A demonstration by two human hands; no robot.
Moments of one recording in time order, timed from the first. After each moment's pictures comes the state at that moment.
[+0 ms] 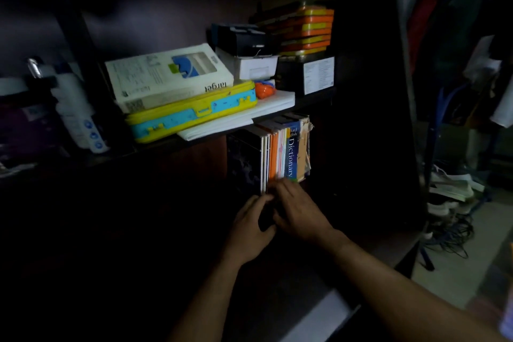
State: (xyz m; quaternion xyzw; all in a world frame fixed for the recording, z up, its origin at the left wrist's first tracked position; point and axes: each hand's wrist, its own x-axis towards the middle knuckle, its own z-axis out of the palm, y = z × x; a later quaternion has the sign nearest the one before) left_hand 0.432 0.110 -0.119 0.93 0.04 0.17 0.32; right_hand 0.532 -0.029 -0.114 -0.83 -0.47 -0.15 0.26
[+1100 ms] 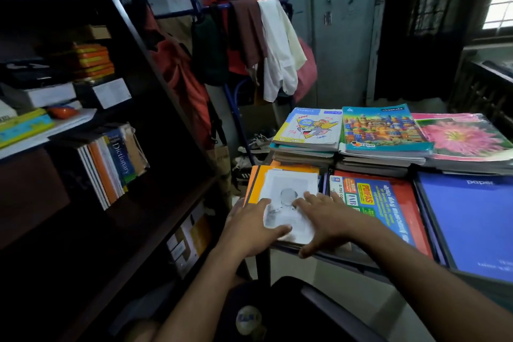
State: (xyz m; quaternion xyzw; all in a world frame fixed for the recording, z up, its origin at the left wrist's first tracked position) left_hand 0.317 -0.267 -0.069 0.97 -0.12 -0.05 0.19; right_hand 0.314 -0.478 -0.070 -0.98 -0.15 0.13 0.01
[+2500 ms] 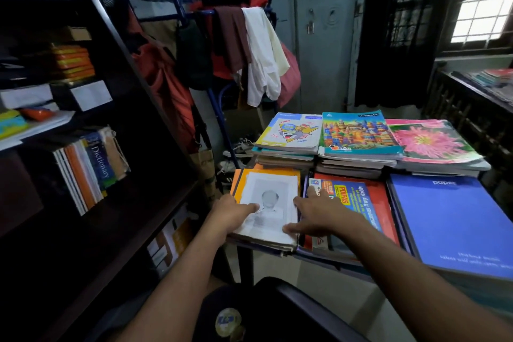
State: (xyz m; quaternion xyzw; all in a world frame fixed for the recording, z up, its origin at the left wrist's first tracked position) left_hand 0.336 -0.279 -0.048 0.89 0.05 -0.09 0.44; right_hand 0.307 -0.491 -0.056 -0.99 -0.01 0.13 0.05
